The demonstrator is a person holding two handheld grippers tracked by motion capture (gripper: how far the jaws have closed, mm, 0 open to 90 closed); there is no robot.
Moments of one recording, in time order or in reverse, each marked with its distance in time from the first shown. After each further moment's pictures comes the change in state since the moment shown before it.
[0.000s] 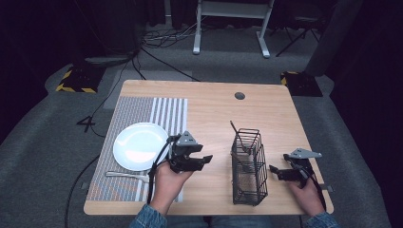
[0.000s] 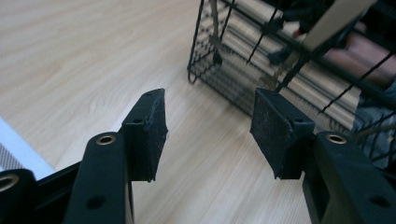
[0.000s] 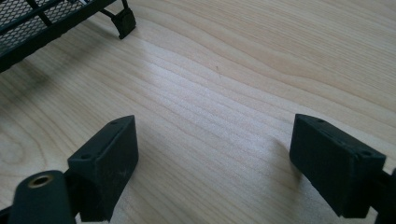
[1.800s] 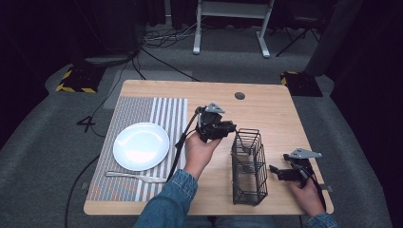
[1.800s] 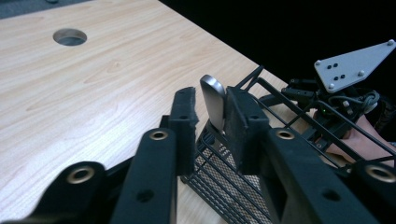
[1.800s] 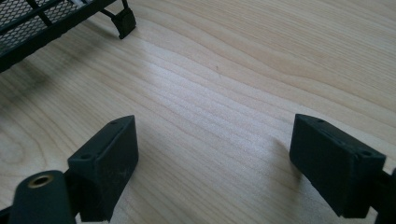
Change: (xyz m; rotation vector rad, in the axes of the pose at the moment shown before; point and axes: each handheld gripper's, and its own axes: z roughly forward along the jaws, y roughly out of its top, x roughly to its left) left arm 0.015 0.082 0.071 -0.044 -0.055 -0.069; right arm 0.000 0.000 0.000 0.000 0.000 0.000
